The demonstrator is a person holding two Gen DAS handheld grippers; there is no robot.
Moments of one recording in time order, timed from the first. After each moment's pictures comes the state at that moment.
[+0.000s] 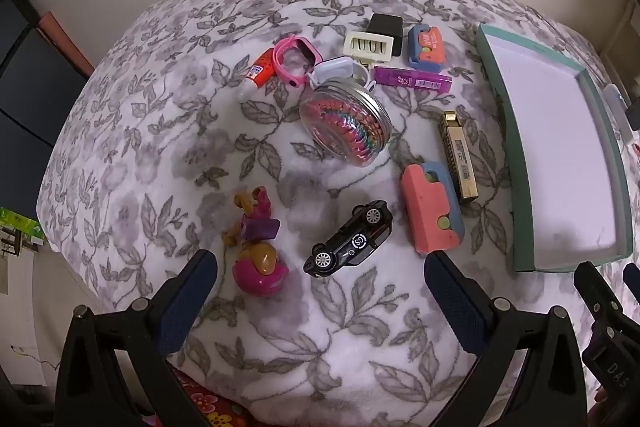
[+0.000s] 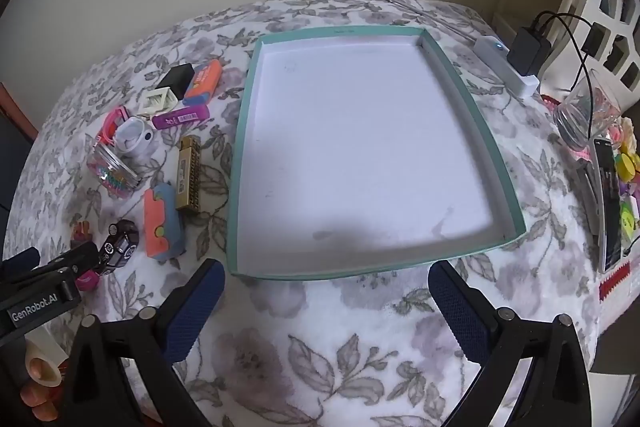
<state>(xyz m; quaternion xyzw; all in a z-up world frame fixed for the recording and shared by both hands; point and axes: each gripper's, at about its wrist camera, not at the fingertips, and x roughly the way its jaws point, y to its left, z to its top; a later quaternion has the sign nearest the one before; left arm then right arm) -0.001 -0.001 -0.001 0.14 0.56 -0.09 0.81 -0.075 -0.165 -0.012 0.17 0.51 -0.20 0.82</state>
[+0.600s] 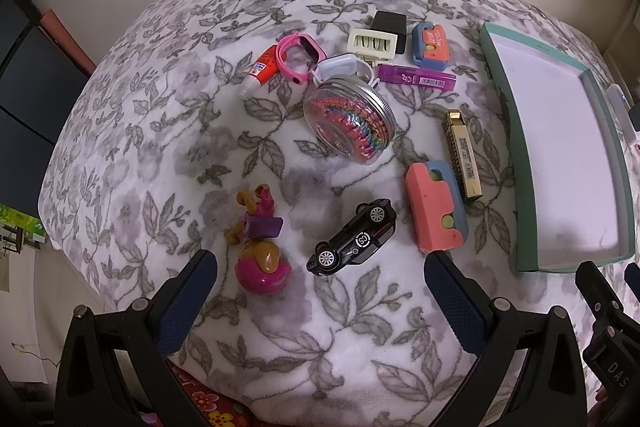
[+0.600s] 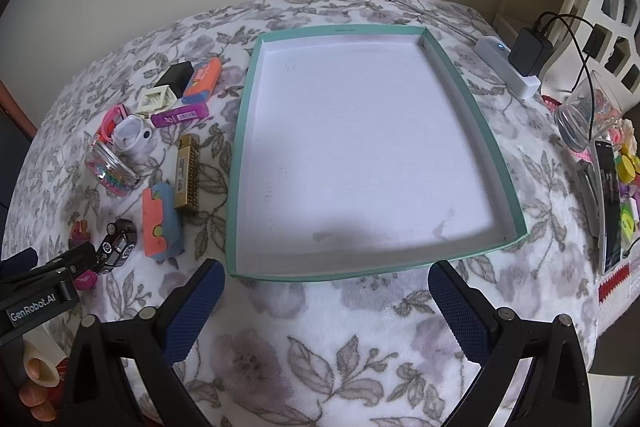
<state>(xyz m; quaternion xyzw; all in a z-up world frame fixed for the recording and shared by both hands) 0.001 0.002 -0.005 0.14 0.56 -0.08 0.81 -0.072 -0.161 -0.013 0.16 0.51 -0.20 0.82</state>
